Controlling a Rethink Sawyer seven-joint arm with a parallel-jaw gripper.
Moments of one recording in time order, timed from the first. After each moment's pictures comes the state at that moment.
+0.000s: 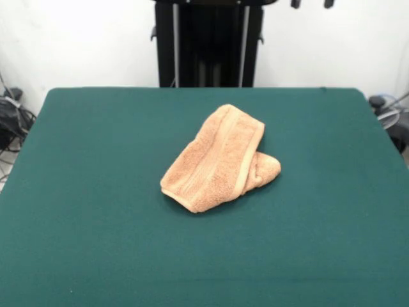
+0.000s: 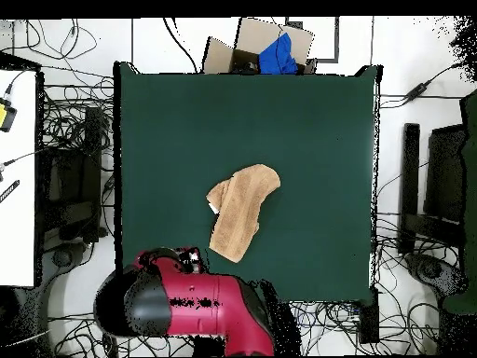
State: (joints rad) arm -0.03 -1.18 -0.01 2.13 0.00 0.57 1.57
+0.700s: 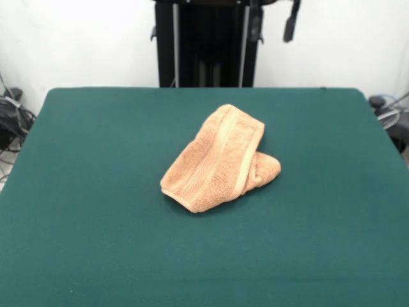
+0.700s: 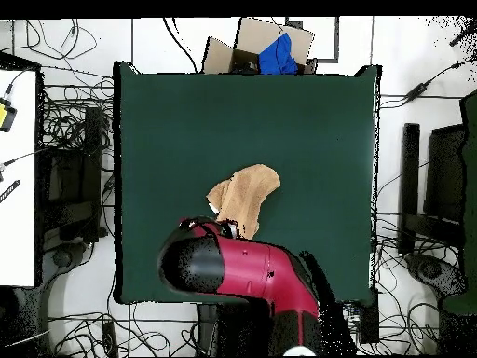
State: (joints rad) arm -0.16 -1.04 -0.01 2.04 0.00 0.49 1.57
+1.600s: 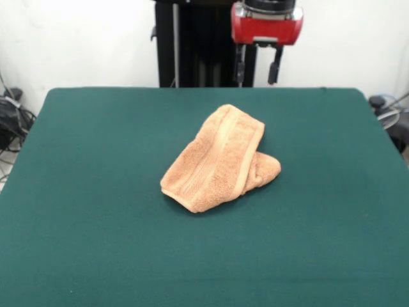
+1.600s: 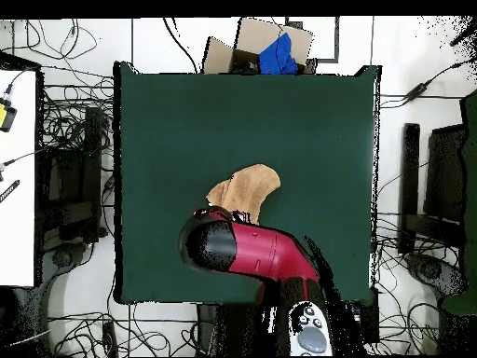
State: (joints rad) arm -0.18 -0.87 -0.01 2.00 0.01 0.39 1.57
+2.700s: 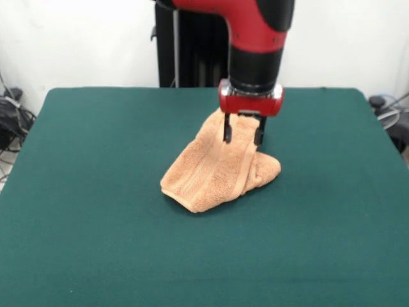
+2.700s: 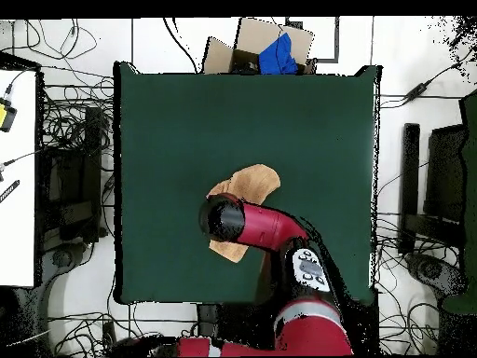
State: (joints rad) arm -0.21 -0.55 0.00 1.85 0.04 0.26 1.57
